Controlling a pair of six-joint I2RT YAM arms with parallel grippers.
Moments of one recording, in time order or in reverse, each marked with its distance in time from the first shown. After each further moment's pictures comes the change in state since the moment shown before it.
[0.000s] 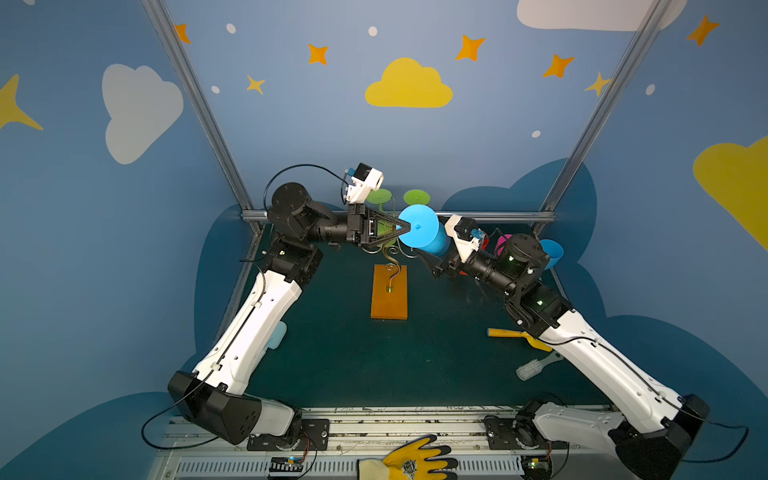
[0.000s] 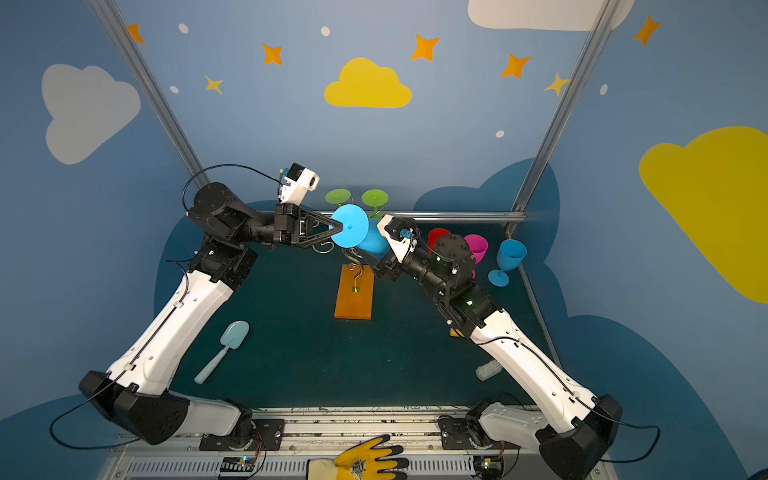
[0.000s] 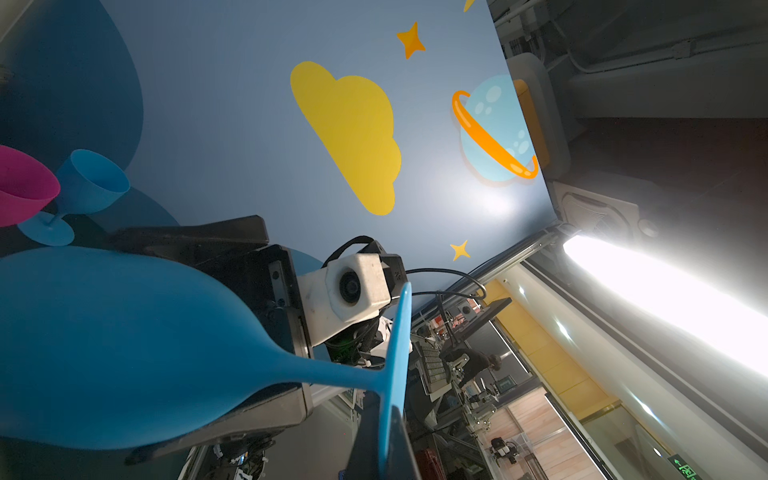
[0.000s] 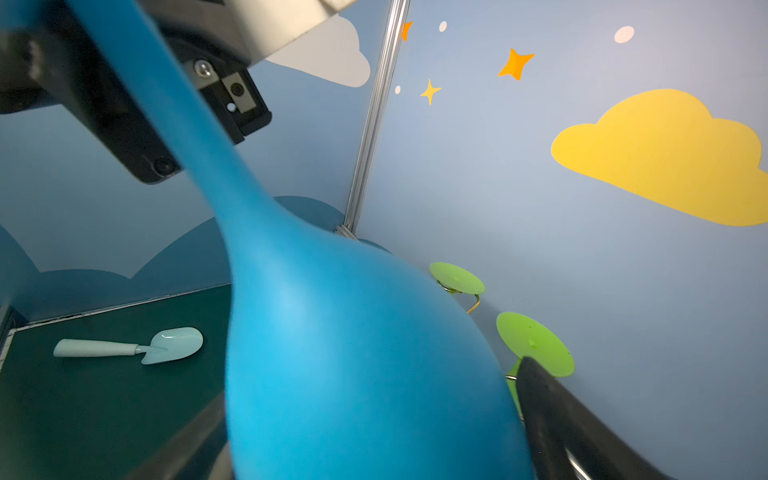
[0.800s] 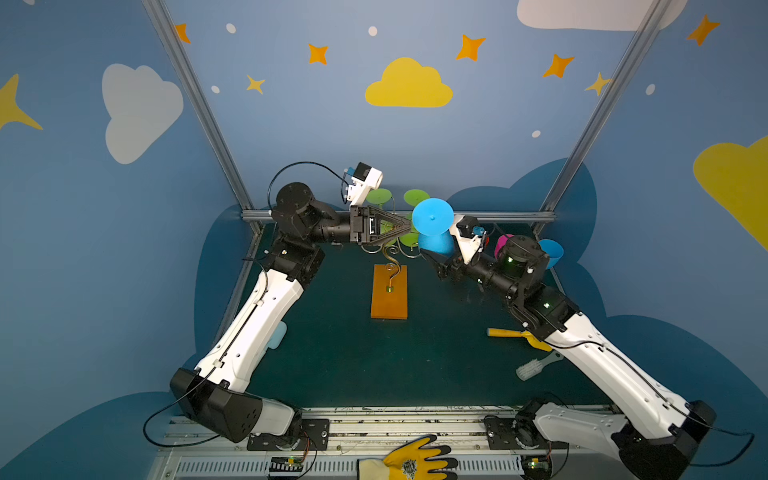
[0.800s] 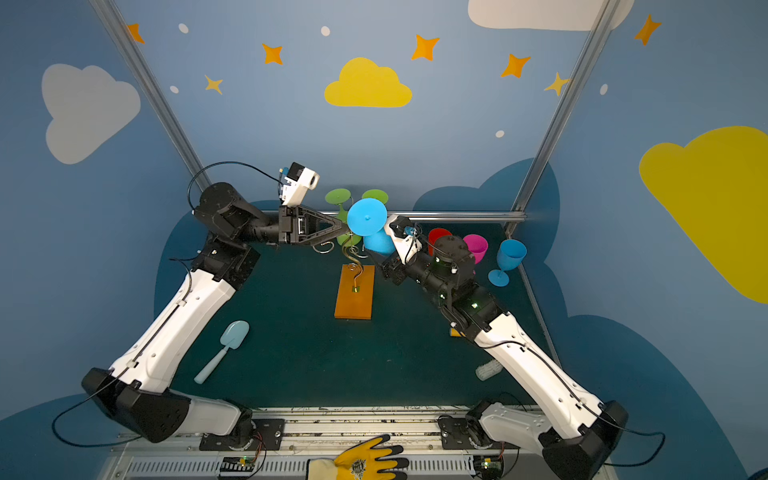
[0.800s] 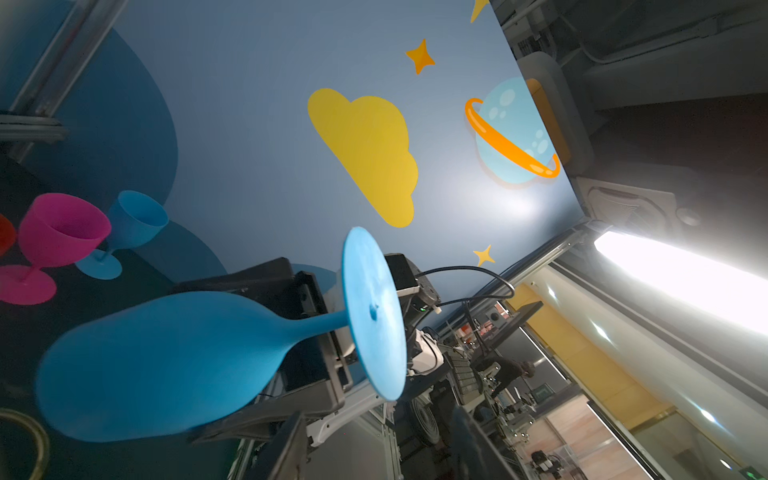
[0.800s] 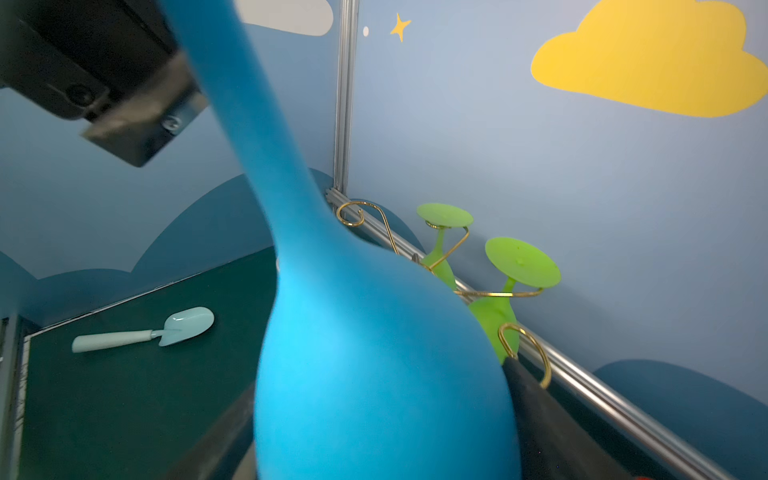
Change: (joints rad) left arm 0.008 0.000 -0.007 -0.116 -0.088 0.222; right arm 0.006 -0.080 0.019 -0.238 0.114 0.124
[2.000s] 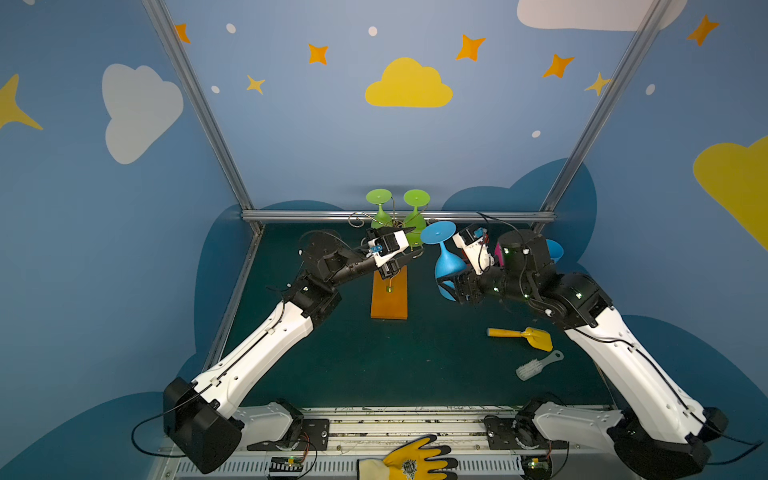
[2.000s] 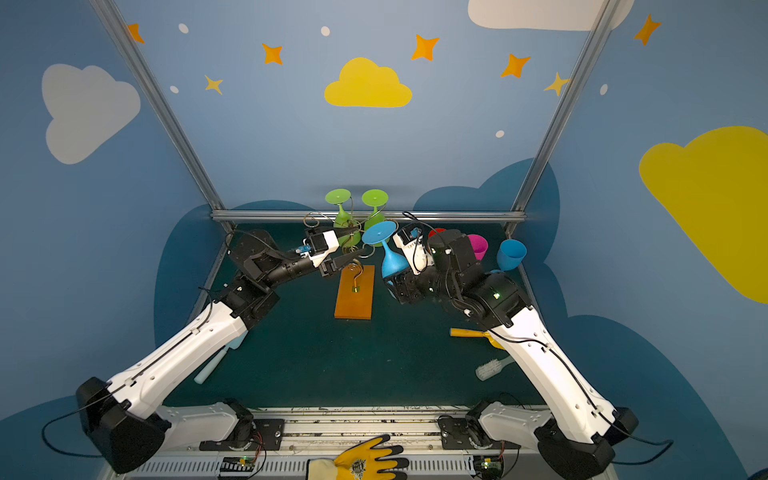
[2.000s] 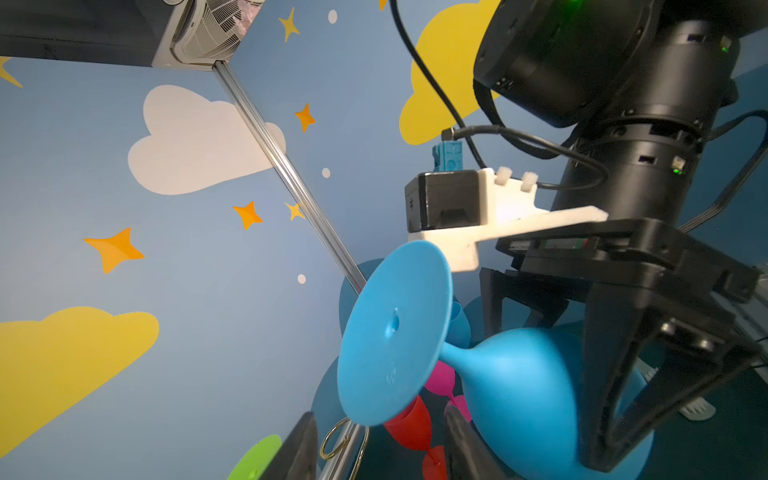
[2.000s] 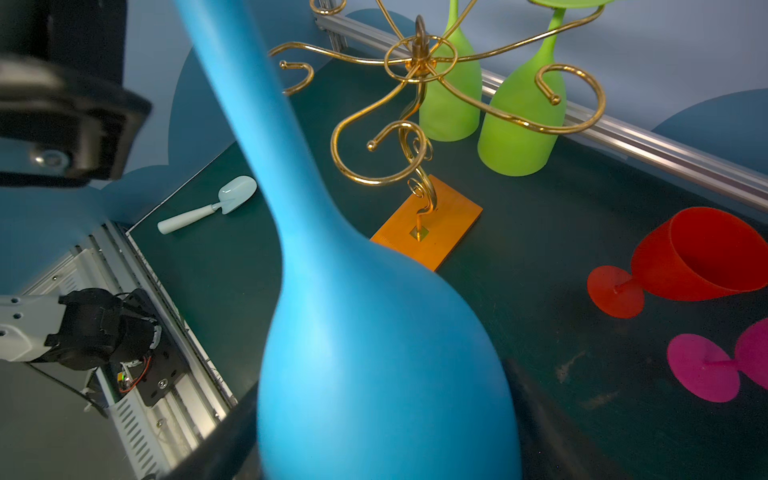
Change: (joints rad) left arm -0.216 -0.133 -0.379 0.167 -0.599 1.543; right arm -0.004 0.102 0.294 -0.721 -0.009 0.177
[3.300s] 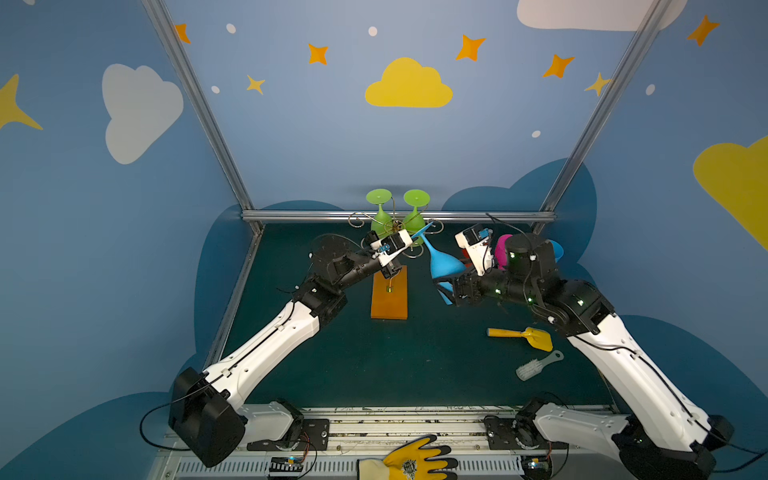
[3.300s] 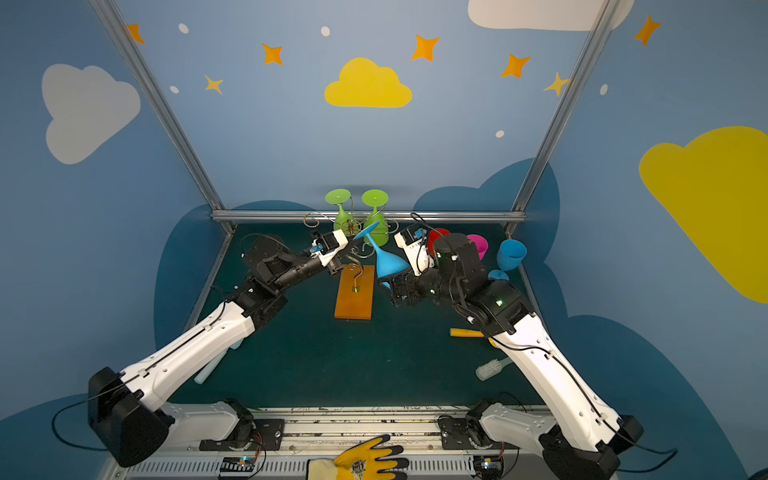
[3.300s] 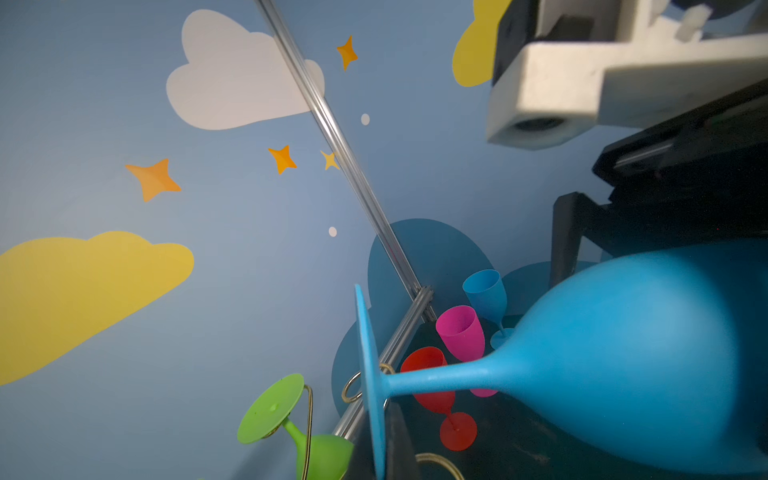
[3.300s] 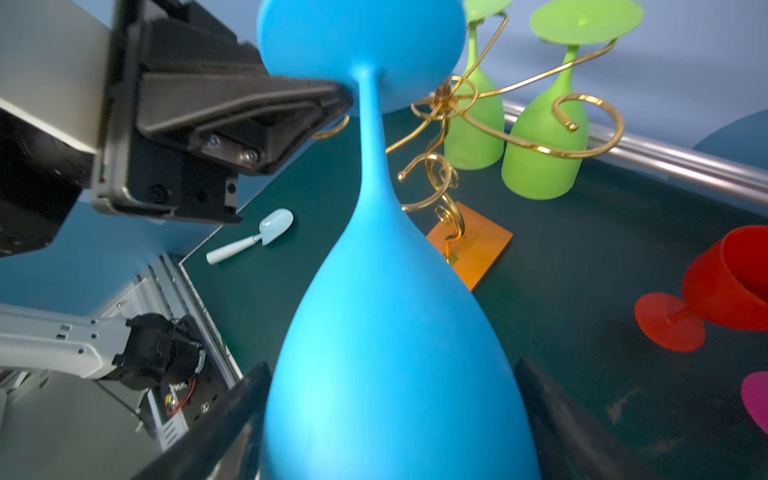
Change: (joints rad) left arm -0.012 0.016 -0.072 0.053 -0.211 -0.066; right arm -0.026 -0.094 -0.108 0.166 -0.078 0.084
